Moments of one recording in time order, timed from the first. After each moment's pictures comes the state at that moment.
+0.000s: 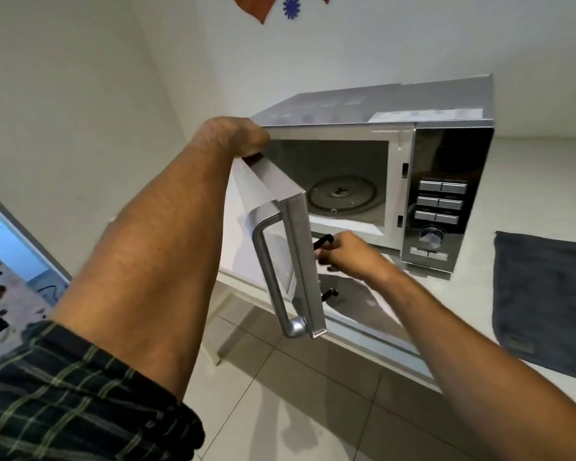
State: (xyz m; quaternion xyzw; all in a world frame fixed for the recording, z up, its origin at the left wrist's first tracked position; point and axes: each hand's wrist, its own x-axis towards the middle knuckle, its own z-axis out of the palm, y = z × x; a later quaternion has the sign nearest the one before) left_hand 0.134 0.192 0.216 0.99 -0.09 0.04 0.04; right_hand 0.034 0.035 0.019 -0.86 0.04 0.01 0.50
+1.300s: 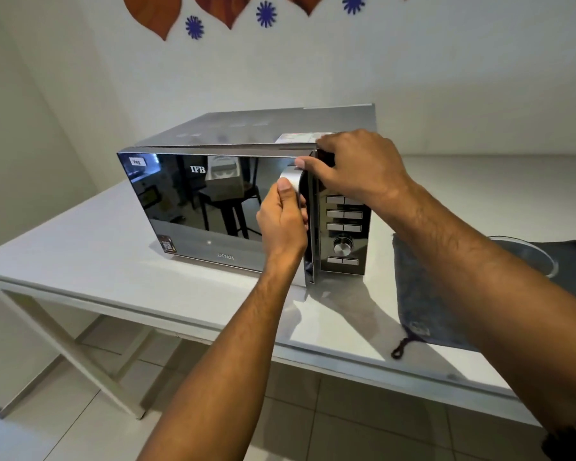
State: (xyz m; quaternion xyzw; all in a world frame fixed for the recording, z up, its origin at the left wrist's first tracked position) left_hand 0.042 0.041 0.065 0.66 -0.21 0.12 0.71; right_hand -0.006 -0.073 0.153 -0.94 0.09 -0.33 -0.01
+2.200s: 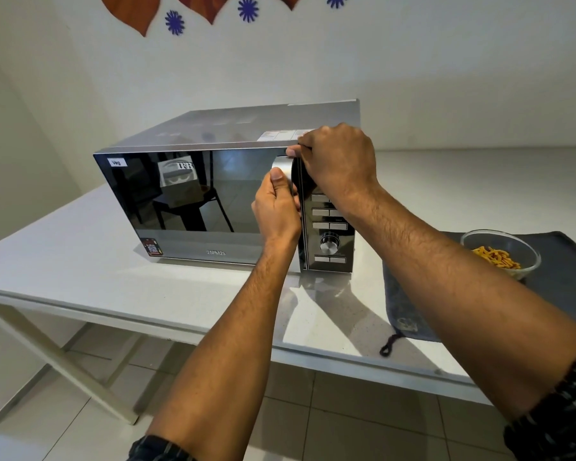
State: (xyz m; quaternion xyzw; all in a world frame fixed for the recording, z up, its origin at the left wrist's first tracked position) left_hand 0.061 0.012 0.067 0.66 -0.19 0.13 0.71; right_hand 0.010 -0.065 0.149 -0.91 0.16 -0.37 -0.08
